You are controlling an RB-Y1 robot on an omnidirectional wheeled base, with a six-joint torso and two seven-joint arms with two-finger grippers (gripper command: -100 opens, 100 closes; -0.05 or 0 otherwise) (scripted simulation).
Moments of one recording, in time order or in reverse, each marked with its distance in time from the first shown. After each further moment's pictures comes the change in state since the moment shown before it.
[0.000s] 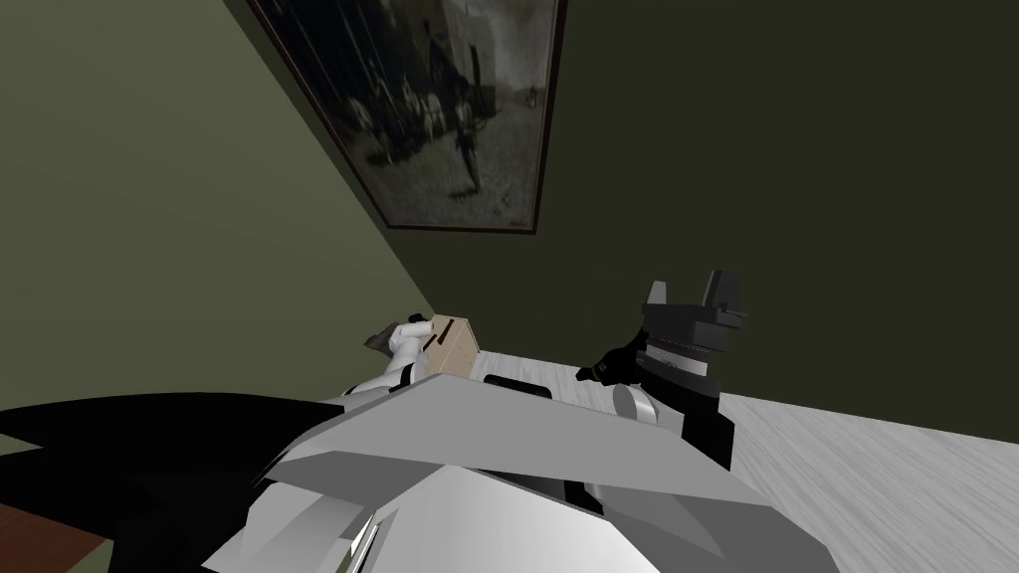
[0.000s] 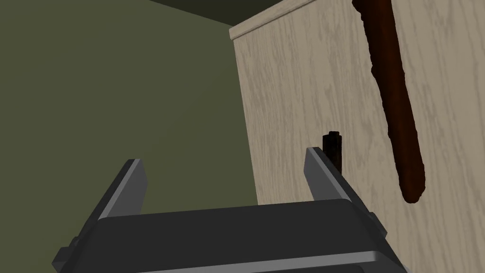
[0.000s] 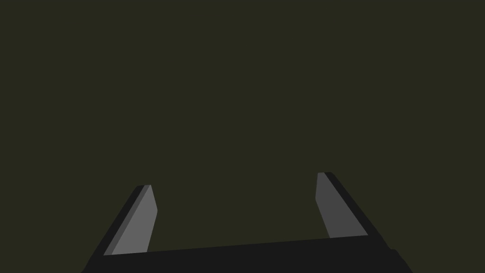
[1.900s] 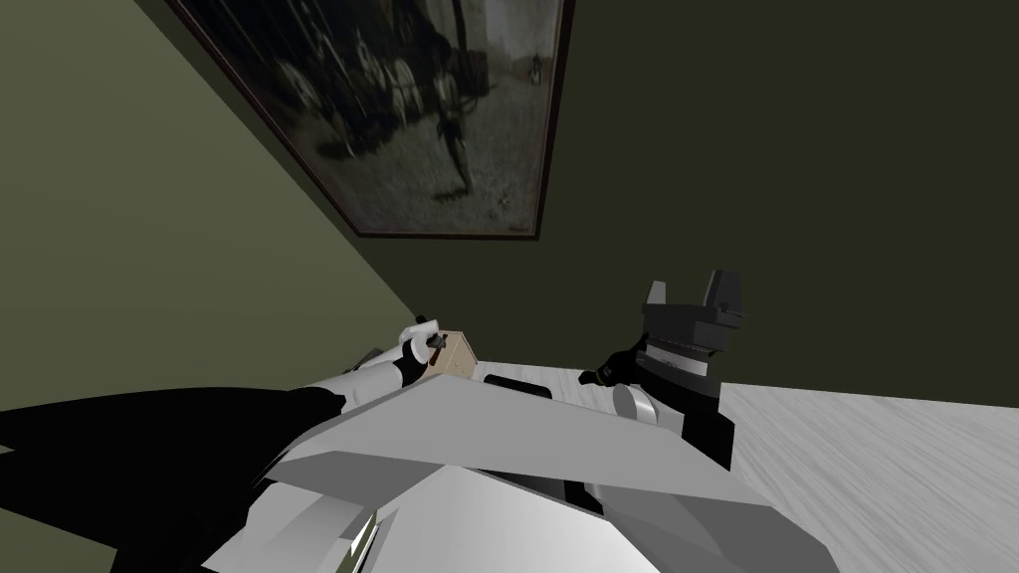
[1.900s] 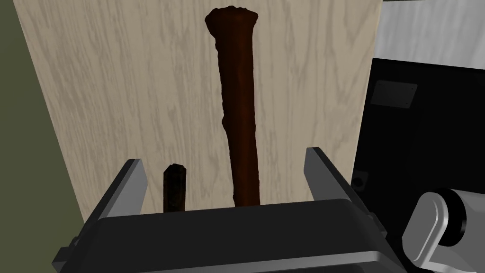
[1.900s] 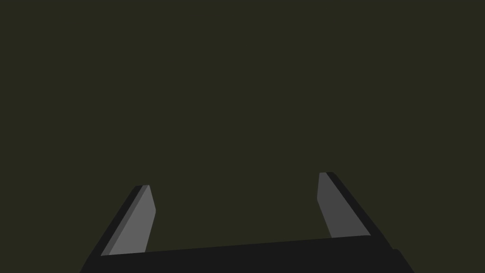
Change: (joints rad) left arm -0.198 0.056 0.198 0.433 -0.016 0.317 0.195; right arm 0.000 0.000 0.000 0.000 0.000 0.000 0.000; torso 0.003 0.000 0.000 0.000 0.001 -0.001
